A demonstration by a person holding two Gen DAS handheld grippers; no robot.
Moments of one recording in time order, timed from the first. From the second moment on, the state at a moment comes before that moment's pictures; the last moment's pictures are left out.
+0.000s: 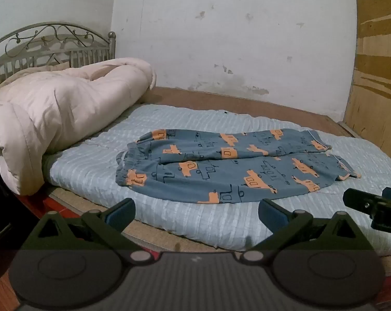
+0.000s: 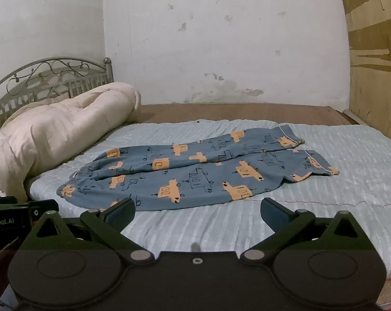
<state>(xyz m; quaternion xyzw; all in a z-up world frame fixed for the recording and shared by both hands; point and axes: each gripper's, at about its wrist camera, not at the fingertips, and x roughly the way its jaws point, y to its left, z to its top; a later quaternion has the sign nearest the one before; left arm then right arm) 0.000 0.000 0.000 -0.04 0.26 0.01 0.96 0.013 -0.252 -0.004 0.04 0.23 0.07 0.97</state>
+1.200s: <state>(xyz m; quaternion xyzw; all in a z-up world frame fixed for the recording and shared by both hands) 0.000 0.000 0.000 -0.03 0.26 0.01 0.96 0.013 -0.251 -0.003 0.04 0.23 0.07 0.97</state>
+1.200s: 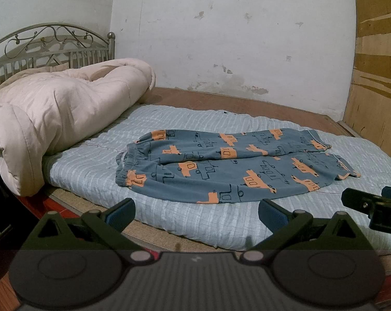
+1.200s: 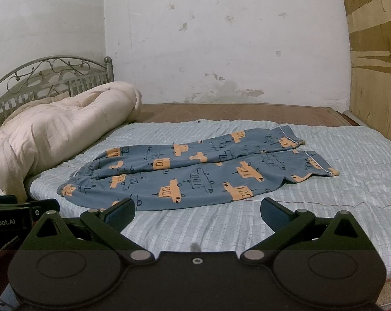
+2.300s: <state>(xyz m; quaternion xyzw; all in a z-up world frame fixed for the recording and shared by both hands) 0.001 -0.003 0.002 -0.03 0.26 0.01 0.96 0.014 -0.251 -0.005 0.04 0.23 0.07 0.97</state>
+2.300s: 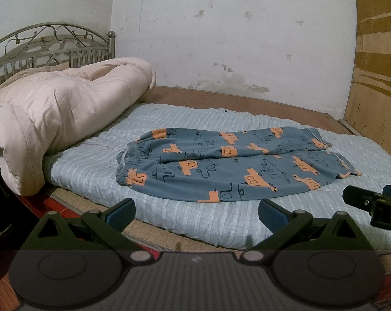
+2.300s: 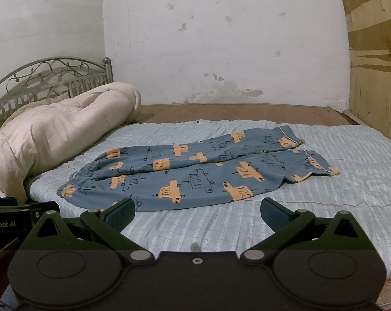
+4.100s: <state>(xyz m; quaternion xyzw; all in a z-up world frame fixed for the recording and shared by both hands) 0.353 0.117 -0.024 0.13 0.31 -0.06 0.94 0.390 -0.235 -0.027 -0.14 0.31 0.34 0.87</state>
